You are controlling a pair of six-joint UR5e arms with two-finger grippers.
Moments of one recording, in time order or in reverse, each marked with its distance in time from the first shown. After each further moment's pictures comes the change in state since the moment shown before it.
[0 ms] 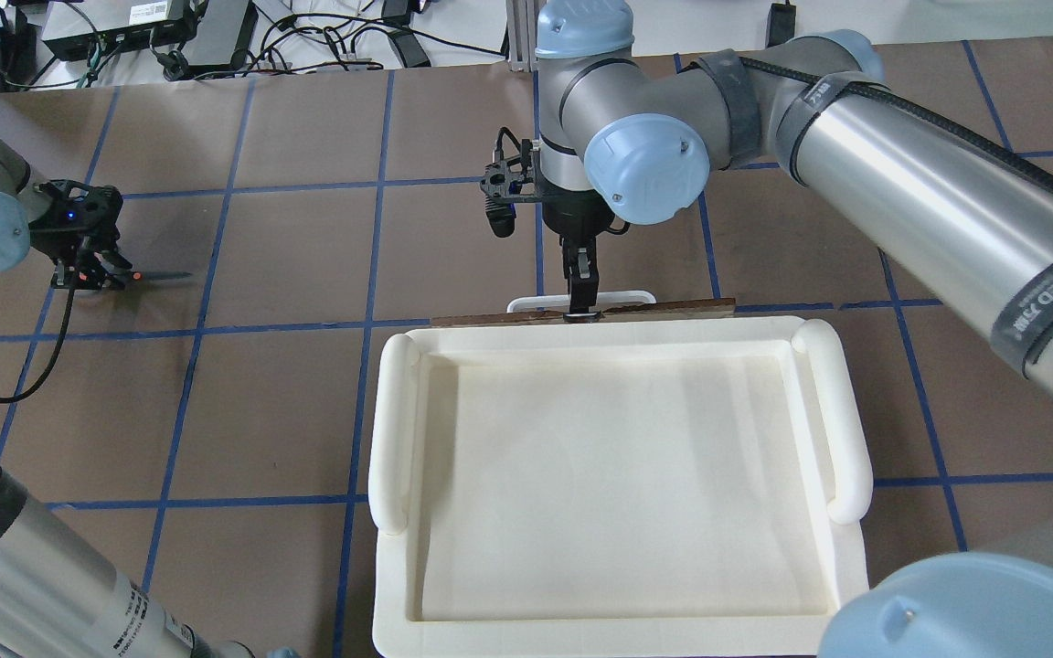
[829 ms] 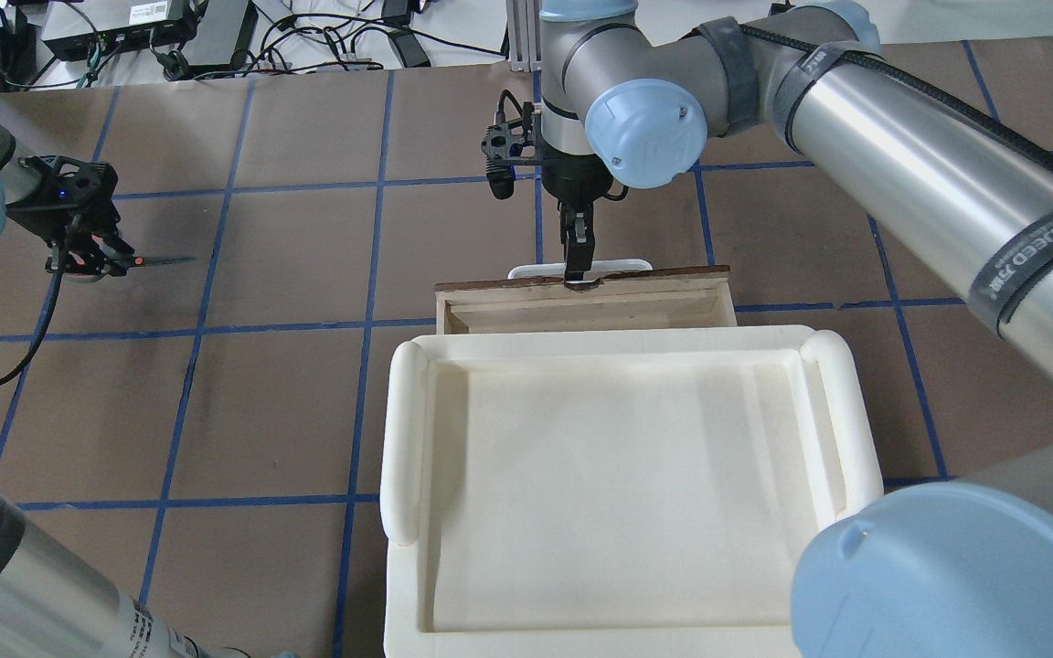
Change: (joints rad) left arm -0.030 0.085 0.003 -0.113 -0.033 -0.016; right arm -0.026 0.042 -0.079 -0.011 0.012 0.005
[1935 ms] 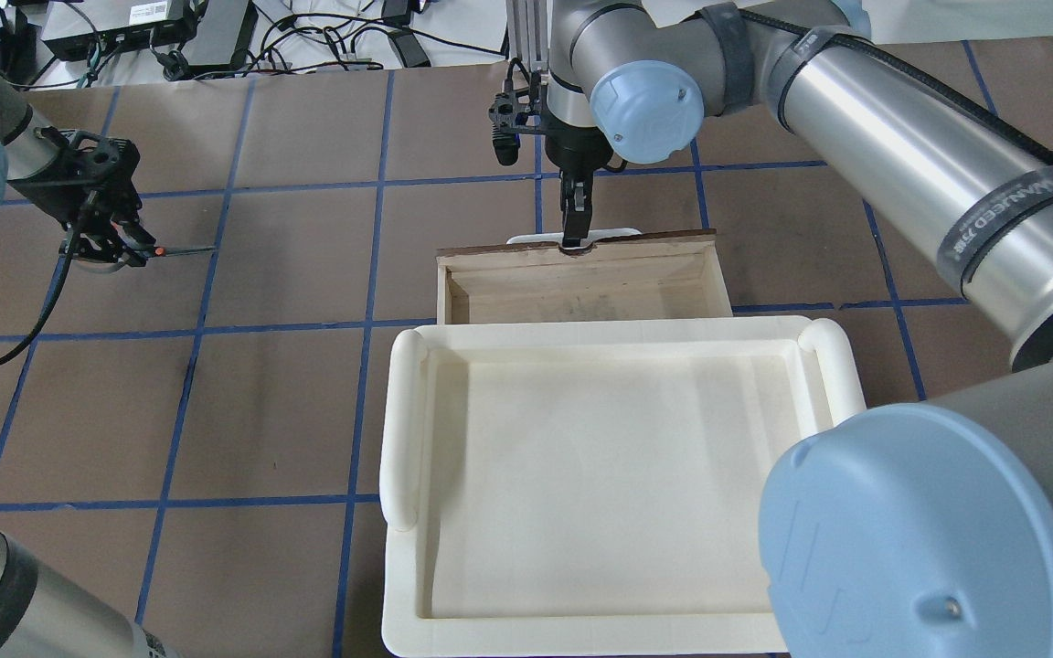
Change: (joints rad) left arm -0.071 0.092 0.002 -0.148 0.002 -0.049; right arm -0.022 0.081 -0.086 -0.055 0.008 0.021
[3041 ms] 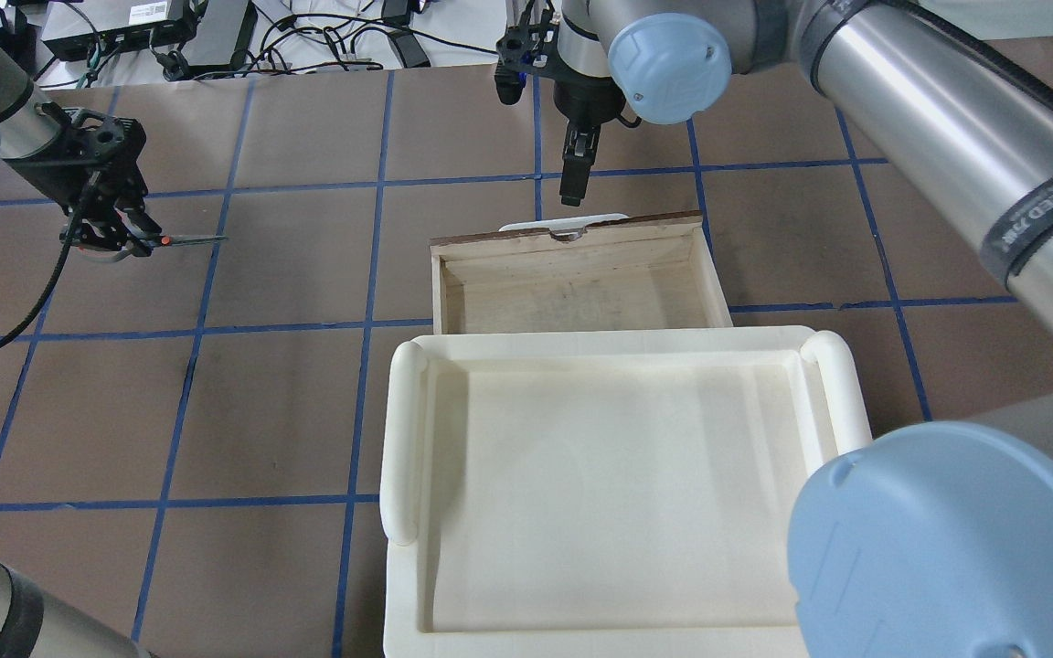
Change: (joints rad) left arm -0.043 0.058 0.016 -0.087 0.001 -0.032; right arm -0.051 -0.093 -0.046 -0.007 -0.003 0.214
